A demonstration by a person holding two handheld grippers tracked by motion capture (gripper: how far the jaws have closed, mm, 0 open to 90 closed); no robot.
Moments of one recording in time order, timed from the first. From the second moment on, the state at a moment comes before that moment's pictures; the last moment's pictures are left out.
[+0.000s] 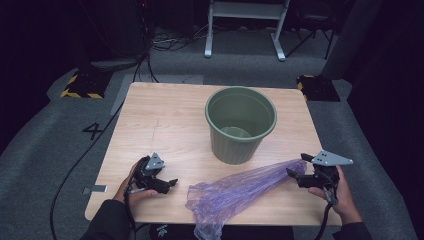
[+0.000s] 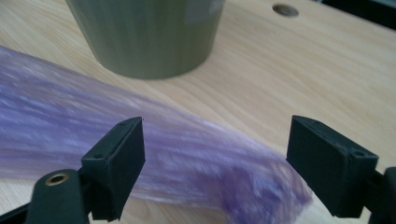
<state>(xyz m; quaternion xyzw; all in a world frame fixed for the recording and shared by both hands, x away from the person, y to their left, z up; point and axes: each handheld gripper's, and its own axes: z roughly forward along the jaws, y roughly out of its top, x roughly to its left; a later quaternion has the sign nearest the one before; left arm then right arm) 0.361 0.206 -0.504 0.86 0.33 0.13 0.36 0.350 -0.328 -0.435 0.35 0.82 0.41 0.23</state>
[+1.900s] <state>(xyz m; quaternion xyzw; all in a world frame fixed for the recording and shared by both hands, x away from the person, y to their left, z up) 0.360 0.205 -0.504 0.86 0.33 0.14 0.36 0.379 -0.234 -0.416 0.29 0.83 0.42 0.24</state>
